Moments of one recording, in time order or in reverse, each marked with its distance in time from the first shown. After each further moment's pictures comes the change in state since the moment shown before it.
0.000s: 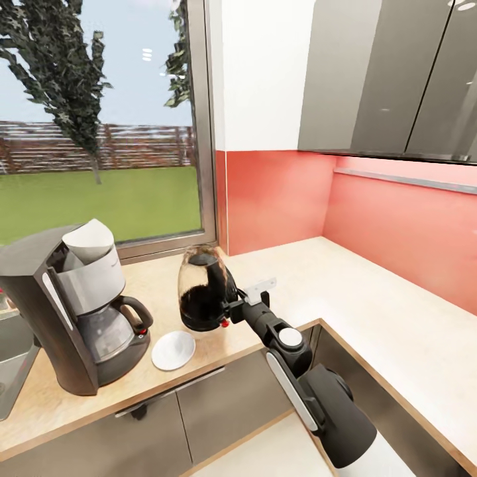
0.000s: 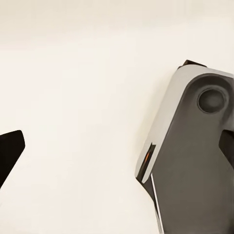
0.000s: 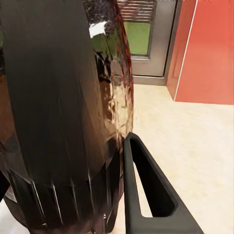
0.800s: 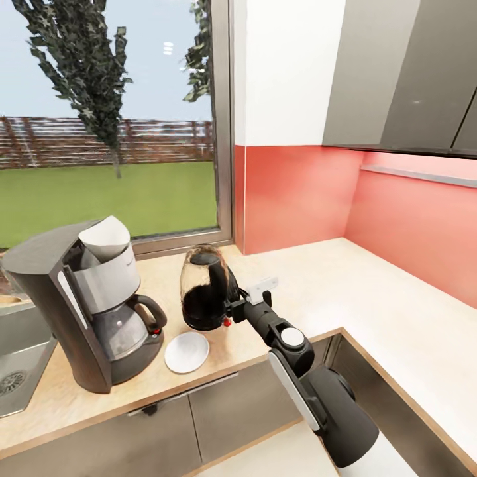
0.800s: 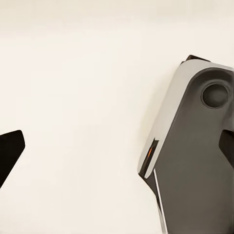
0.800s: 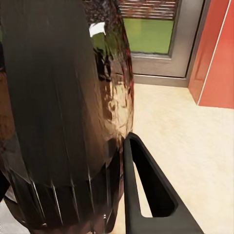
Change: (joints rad) left arm 0.000 0.002 0.000 -0.001 0.002 -0.003 0.000; right arm 0.000 -0.009 -0.003 -0.003 0.000 -0.003 -0.001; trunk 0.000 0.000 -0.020
